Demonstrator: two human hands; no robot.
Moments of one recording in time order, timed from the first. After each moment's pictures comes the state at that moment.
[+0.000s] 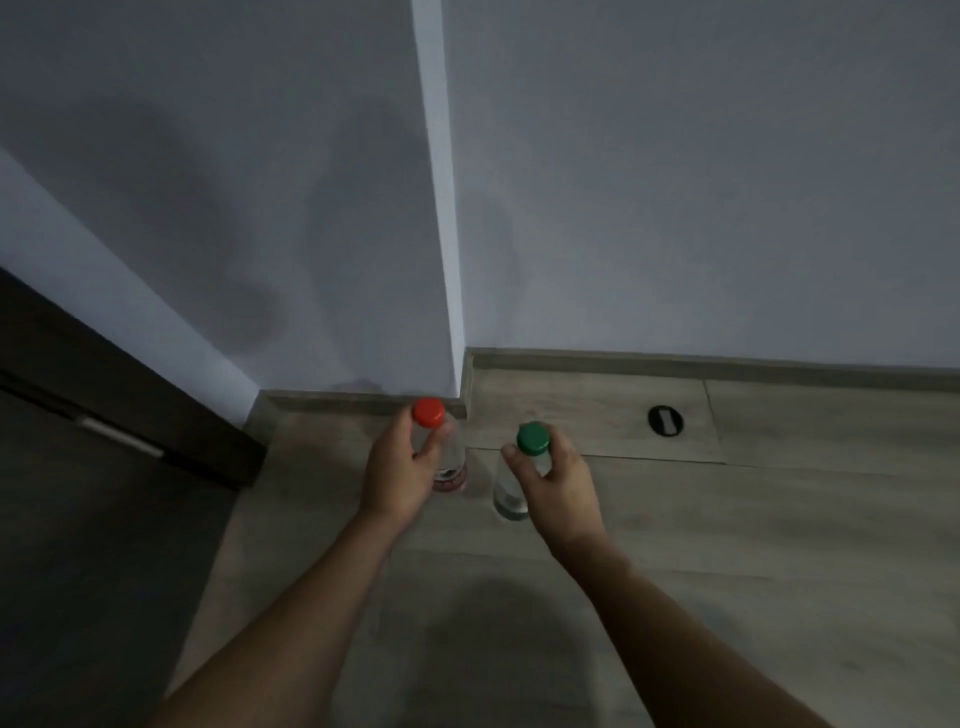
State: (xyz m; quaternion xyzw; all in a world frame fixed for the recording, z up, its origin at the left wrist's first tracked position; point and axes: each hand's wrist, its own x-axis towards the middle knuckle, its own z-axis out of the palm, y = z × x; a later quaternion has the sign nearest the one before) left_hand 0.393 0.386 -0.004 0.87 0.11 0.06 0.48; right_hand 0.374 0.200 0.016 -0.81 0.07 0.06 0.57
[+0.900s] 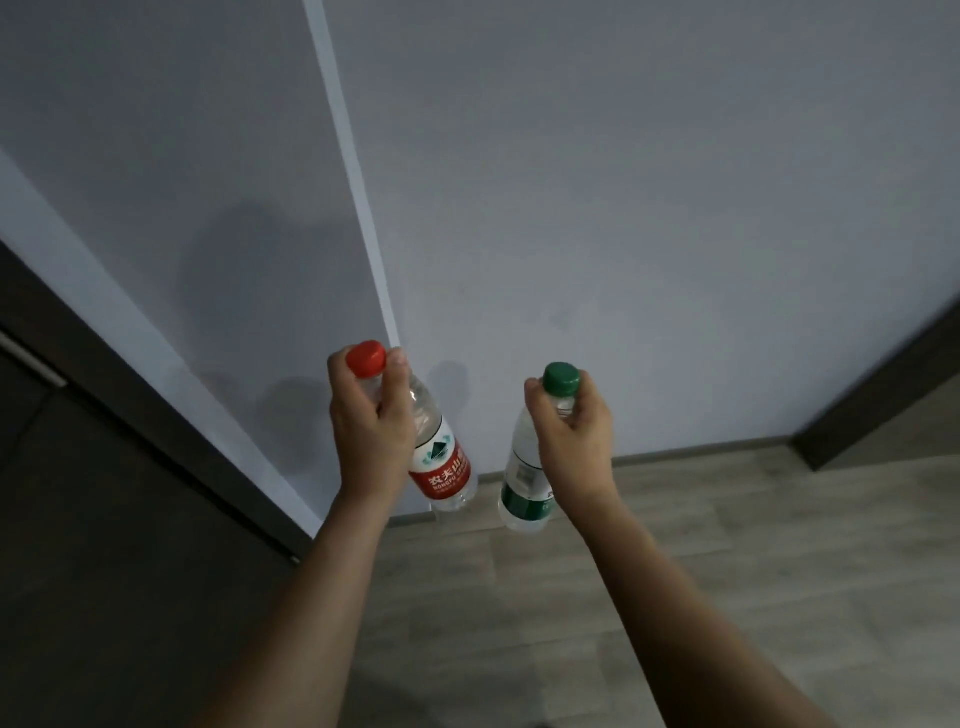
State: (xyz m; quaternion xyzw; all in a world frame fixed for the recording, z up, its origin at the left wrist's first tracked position) left_hand 0.261 0.315 0.828 0.76 -0.01 0.27 0.60; right_hand 0.234 0.139 0.816 -0.72 0.08 -0.21 0.65
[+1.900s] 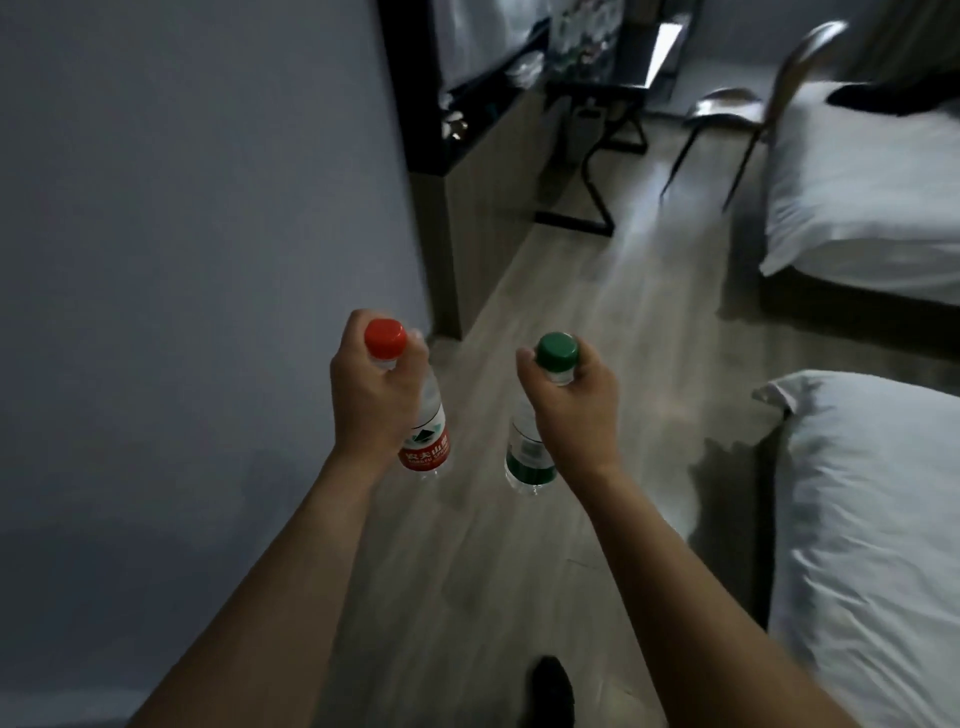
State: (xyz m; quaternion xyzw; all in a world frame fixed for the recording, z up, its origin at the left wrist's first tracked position) left_hand 0.120 -0.100 0.839 0.67 -0.43 -0.04 0.60; right_hand -0.052 -0.159 0.828 -0.63 0.41 -0.52 0.40
